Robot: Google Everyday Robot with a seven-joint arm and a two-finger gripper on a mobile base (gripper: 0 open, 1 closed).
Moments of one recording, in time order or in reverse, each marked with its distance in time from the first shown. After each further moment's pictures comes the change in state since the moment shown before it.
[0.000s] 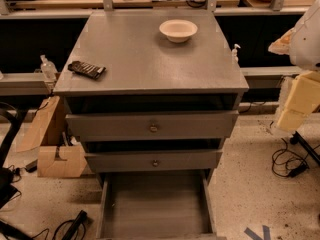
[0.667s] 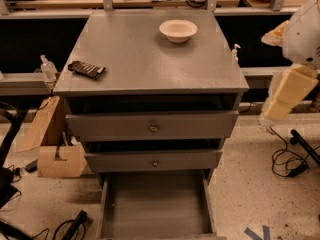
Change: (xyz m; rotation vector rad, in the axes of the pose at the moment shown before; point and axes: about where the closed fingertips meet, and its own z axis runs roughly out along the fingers) arm -0.014 -0.019 0.005 0.052 -0.077 -0.015
